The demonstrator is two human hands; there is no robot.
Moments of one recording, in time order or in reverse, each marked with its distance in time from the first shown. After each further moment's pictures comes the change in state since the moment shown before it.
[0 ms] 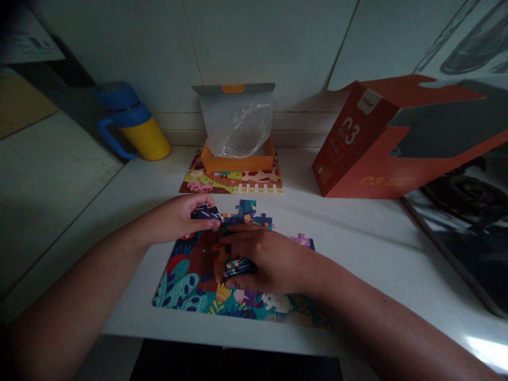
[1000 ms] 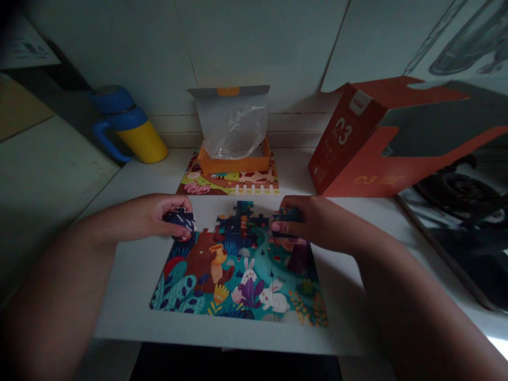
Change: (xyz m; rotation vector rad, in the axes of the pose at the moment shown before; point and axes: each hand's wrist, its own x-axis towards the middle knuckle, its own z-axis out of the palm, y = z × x) left_hand -0.015 -0.019 -0.046 0.065 -0.219 -0.052; right_hand -0.055 0.020 -0.077 -0.119 0.093 0.721
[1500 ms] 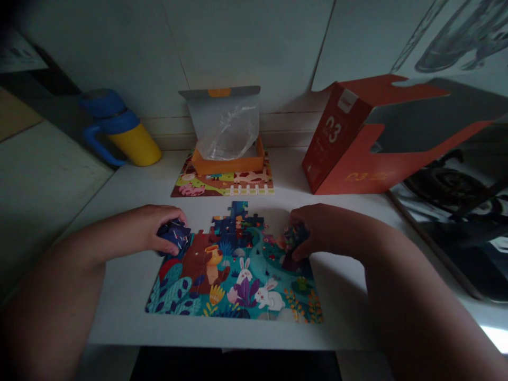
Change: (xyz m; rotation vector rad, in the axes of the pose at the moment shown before) left_hand -0.008 -0.001 0.008 0.402 -0.024 -0.118; right_hand -0.010 0.012 -0.009 -0.229 -0.236 0.156
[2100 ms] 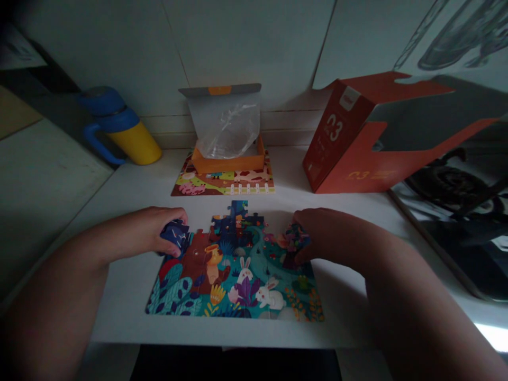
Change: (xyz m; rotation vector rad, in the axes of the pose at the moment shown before) left_hand 0.001 0.010 0.004 -0.027 -0.055 -0.069; right_hand -0.008 -0.009 0.010 -0.066 0.039 0.059
